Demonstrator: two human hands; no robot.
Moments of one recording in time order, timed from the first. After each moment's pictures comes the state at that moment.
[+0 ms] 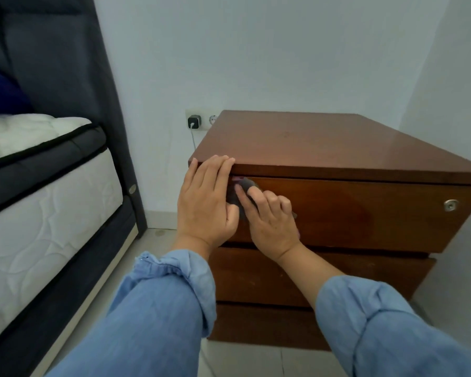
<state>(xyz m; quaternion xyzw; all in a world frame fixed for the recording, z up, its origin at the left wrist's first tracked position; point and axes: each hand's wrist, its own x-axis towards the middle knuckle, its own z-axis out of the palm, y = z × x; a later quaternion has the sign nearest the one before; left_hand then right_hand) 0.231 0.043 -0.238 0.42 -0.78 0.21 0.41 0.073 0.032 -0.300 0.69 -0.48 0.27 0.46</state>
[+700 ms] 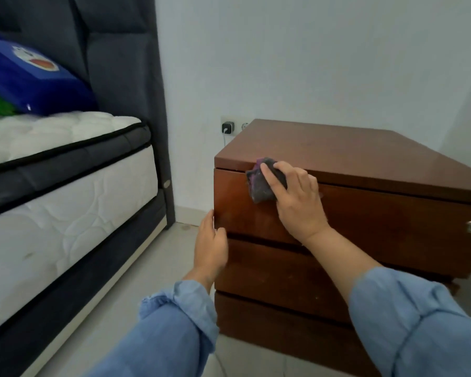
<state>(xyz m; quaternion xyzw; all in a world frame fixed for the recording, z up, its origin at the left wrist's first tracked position) 0.231 0.073 -0.319 0.59 -0.53 -0.32 0.52 0.054 0.050 -0.244 0.75 -0.46 0.30 0.38</state>
